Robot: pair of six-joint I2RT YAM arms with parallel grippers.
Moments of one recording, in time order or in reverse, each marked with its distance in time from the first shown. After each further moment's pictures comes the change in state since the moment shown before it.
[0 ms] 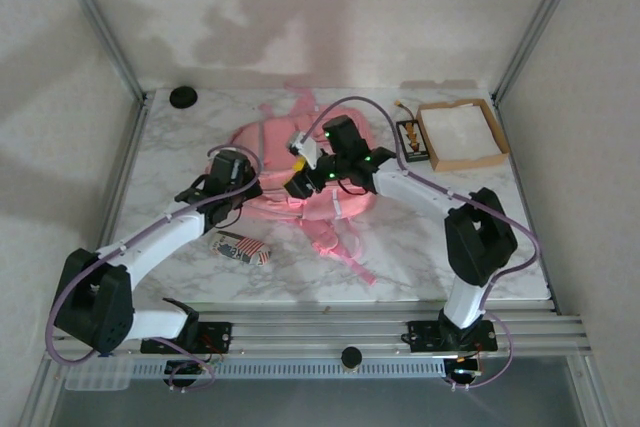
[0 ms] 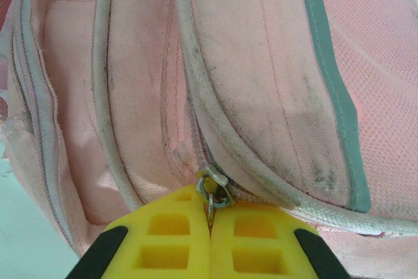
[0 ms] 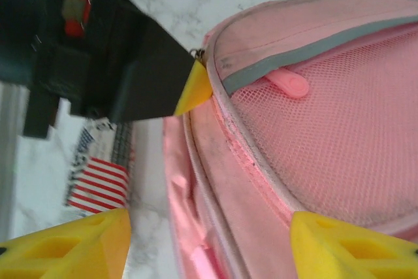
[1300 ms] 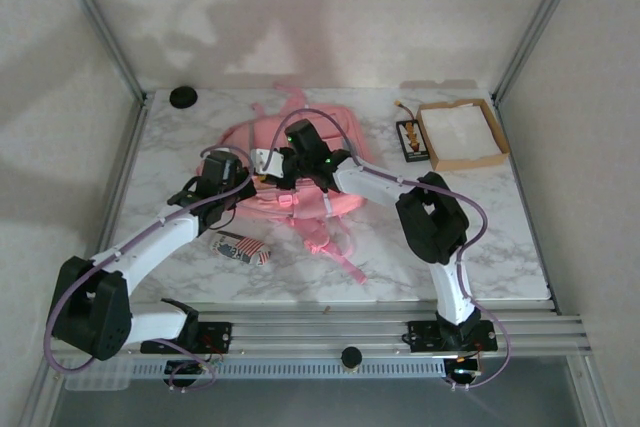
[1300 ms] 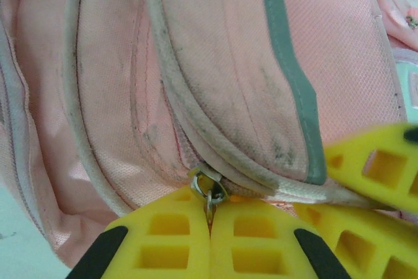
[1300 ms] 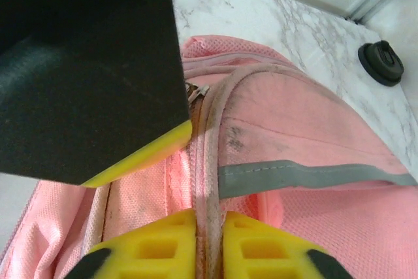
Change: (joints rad) left arm 0.043 -0.035 -0.024 0.002 0.032 0.019; right arm 0.089 0.284 0.222 0.139 0.120 -0.524
